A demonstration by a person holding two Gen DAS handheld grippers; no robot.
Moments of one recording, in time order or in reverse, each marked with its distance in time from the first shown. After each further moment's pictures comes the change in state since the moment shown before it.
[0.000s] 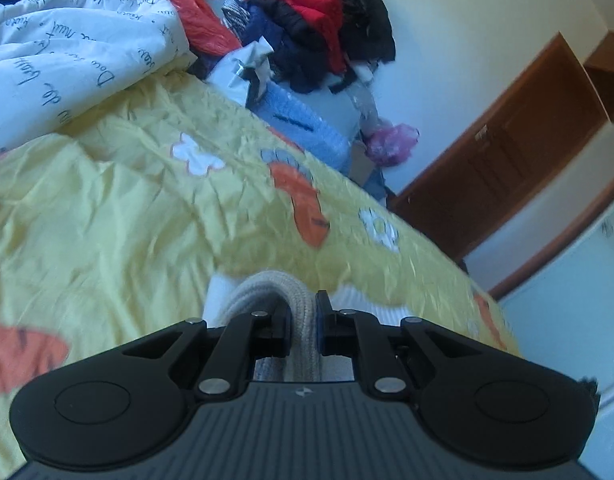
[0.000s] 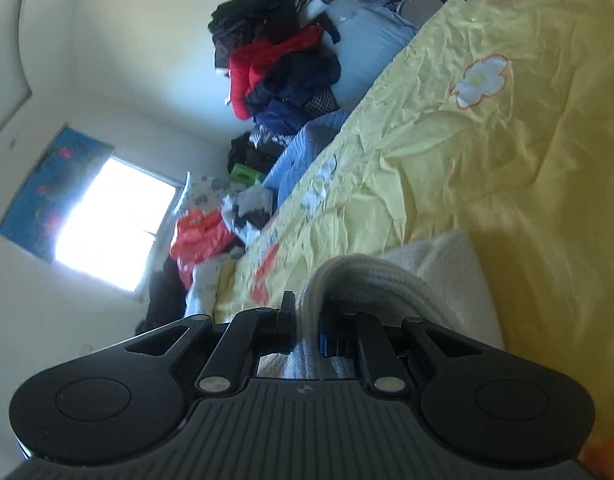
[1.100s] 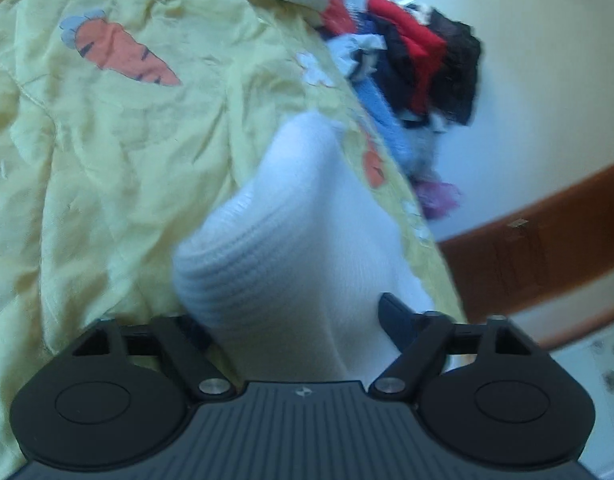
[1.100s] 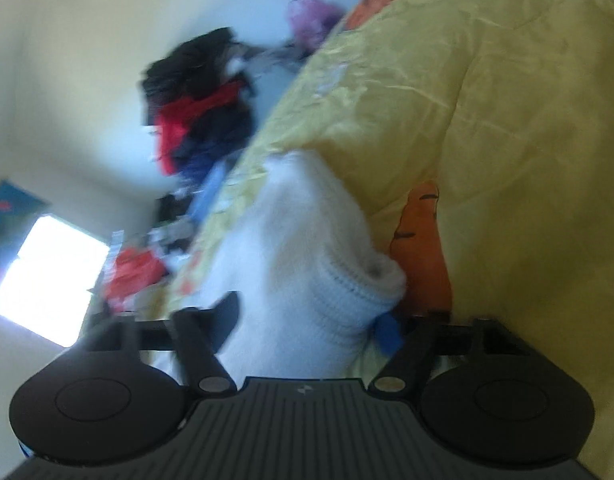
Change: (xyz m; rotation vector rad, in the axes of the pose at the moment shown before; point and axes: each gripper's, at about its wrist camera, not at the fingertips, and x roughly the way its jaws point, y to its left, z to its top) left arm -0.030 0.015 -0.142 -0.421 -0.059 0.094; right arm -0.082 -0.012 -0.140 0.065 -0.215 -0.278
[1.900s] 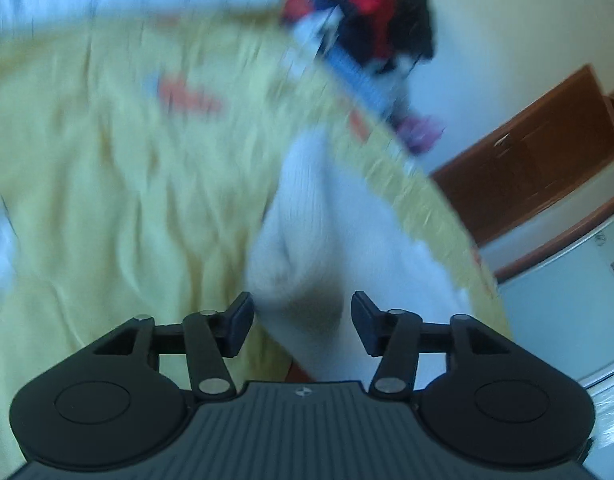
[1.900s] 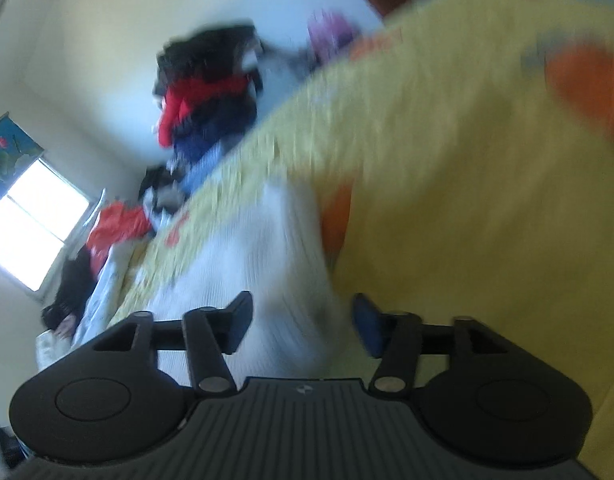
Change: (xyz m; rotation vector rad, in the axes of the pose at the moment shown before) left arm -0.145 0.041 -0.005 0.297 0.061 -0.046; right arm -0.133 -0.013 -0.023 -0.244 -0.050 -0.051
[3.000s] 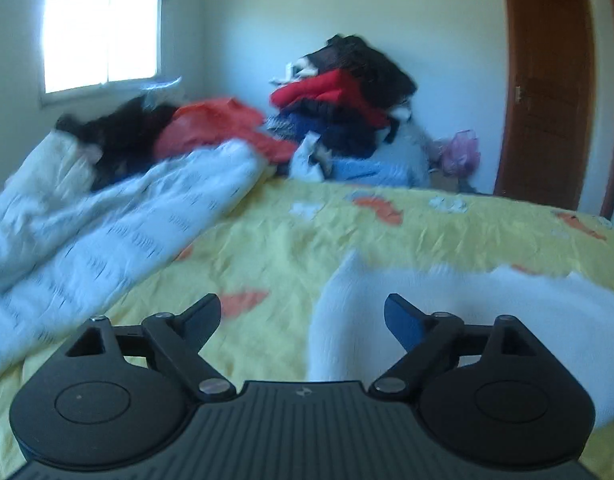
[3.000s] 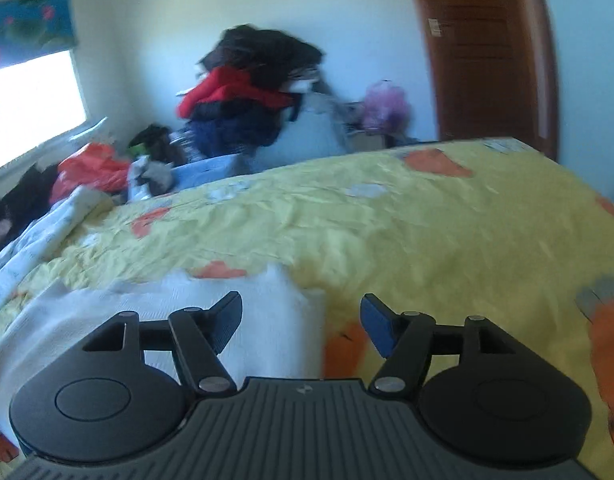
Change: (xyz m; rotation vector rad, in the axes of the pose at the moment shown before) left arm -0.008 -0.099 -0.013 0.618 -0.320 0.361; right arm 0.047 0.078 0.043 -0.499 -0.055 -0.104
